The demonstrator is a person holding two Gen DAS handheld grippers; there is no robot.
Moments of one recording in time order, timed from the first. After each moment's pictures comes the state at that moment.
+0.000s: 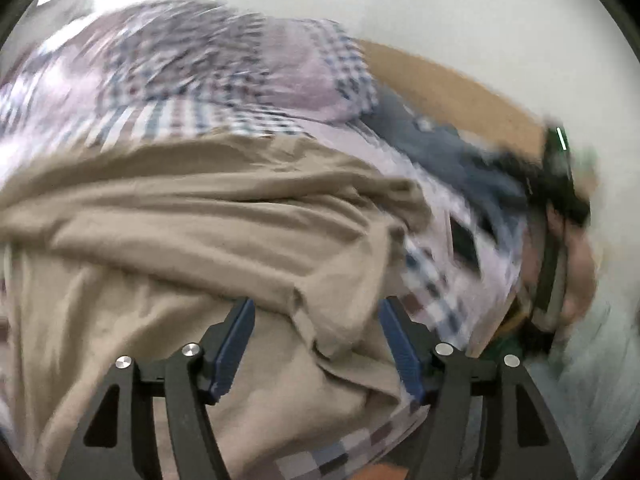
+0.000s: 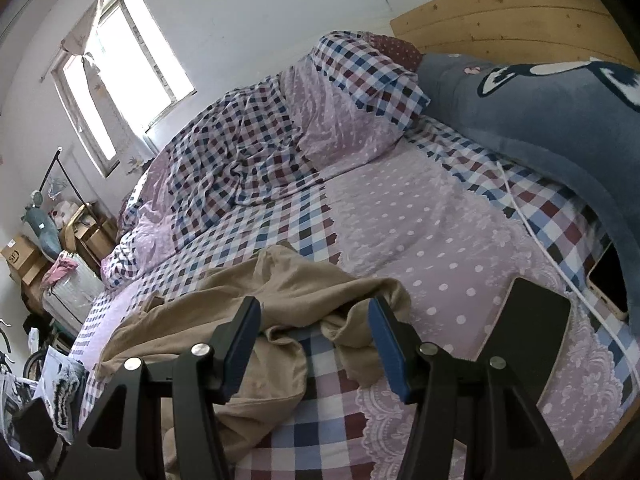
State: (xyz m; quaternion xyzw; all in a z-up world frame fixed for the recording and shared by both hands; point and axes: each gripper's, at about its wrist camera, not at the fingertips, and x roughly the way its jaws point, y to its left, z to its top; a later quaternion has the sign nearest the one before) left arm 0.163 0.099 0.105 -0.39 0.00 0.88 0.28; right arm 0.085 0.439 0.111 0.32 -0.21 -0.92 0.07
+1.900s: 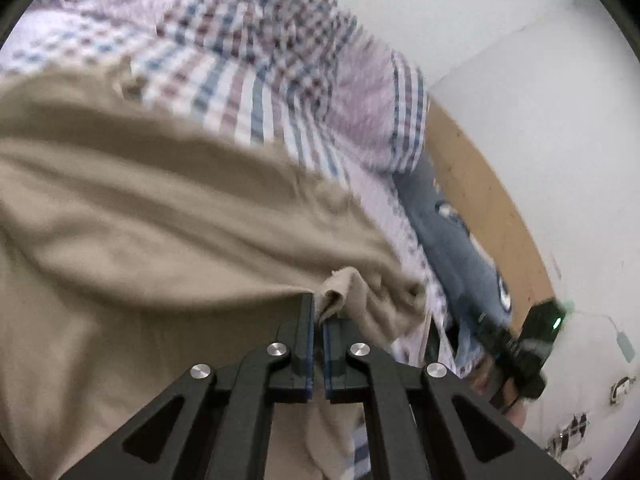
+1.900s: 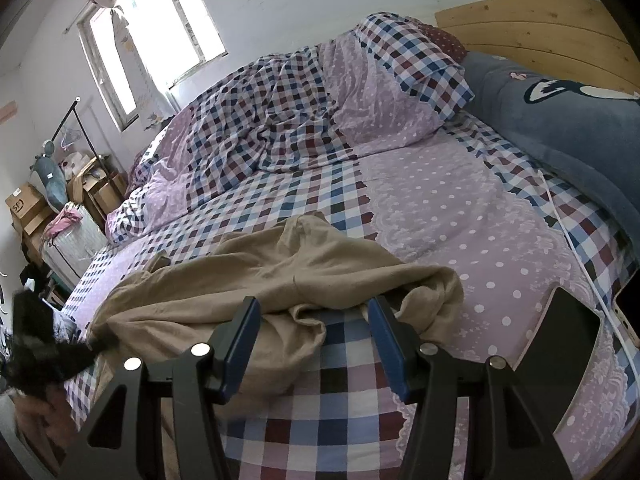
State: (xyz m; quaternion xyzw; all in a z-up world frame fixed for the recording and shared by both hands) left arm 0.058 -0.008 0.108 -0.40 -0.32 0.82 0.24; right arm 0.068 0.385 0.104 0.35 -0.14 -0.92 0.11
